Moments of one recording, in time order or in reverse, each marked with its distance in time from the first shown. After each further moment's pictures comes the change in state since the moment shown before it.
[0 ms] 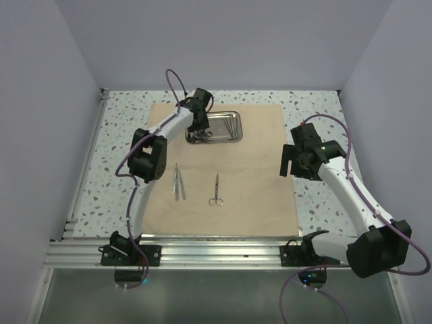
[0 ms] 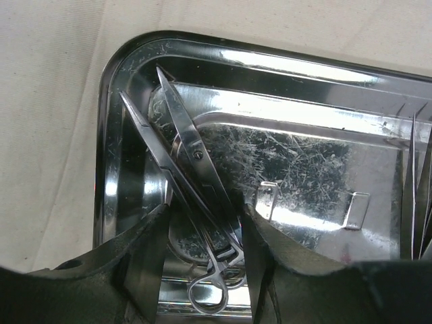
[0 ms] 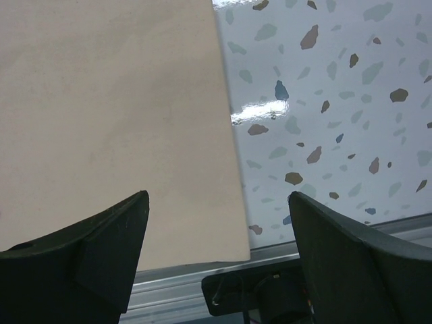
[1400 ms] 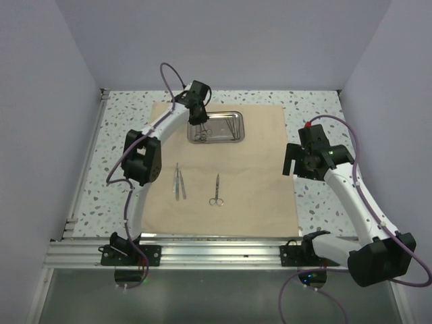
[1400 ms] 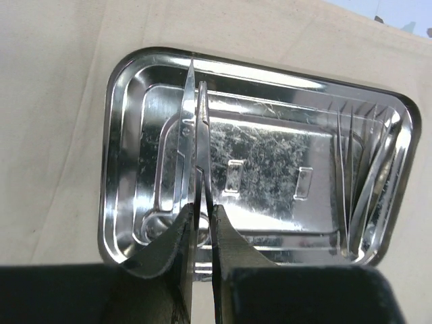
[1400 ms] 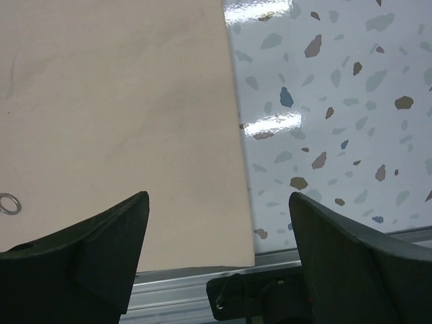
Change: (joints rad) left arm 0.004 -0.060 0.014 0.006 0.073 -0.022; right arm -0.046 -0.061 -0.014 0.019 -0.048 -0.031
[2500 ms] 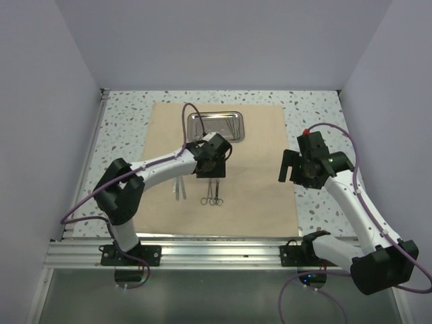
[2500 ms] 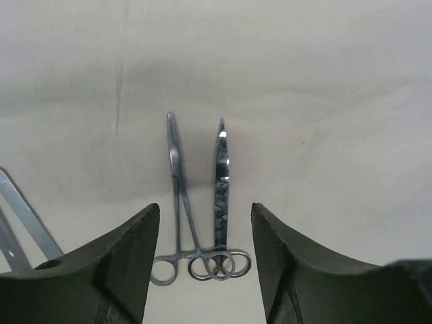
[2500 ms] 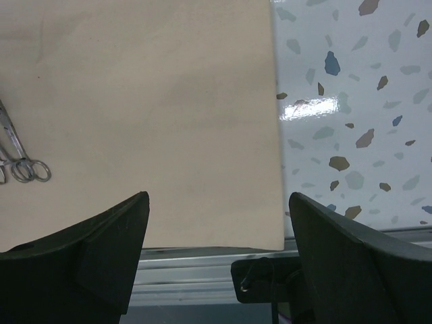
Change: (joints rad) left arm -0.389 -0.586 -0.870 0.072 -0.008 -0.137; right arm 0.028 -0.063 -0.067 -0.005 -0.112 0.079
